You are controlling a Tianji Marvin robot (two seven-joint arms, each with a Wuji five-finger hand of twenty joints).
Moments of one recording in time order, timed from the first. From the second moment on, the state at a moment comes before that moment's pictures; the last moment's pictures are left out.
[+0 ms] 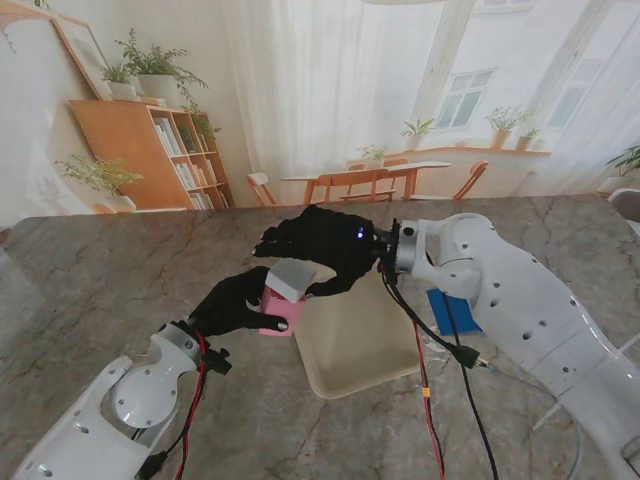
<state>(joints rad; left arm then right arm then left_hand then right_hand) 1.57 -1.12 -1.19 -1.57 0.40 -0.32 0.03 -0.95 -1.05 0.87 -1.40 -1.05 -0.87 -0.10 1.00 -0.51 -0.20 -0.04 0.44 0.25 0.73 1.19 0.91 0.16 0.10 1.04 0.83 0.13 0.41 0.65 0.40 0.18 0.97 0.69 0.43 -0.44 0.80 -0.03 0.15 0.17 0.04 0.68 0.30 0.20 0.18 0.42 0.37 0.18 0.29 0.29 0.11 0.26 0.91 0.23</state>
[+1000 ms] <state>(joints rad) 1.58 -1.12 -1.19 -1.58 0.40 -0.32 0.04 -0.94 -1.11 0.75 -1.33 -0.94 -0.63 -0.25 1.00 -0.51 -0.20 -0.04 0.44 0.25 0.74 1.19 0.91 0.15 0.10 1.04 0.83 0.13 0.41 0.65 0.40 0.18 0.97 0.69 0.22 -0.41 0.51 -0.08 0.64 -0.10 0.50 0.85 1.07 -0.03 0.92 0.82 1.22 -0.20 1.29 0.73 0.86 0.13 1.35 0.52</state>
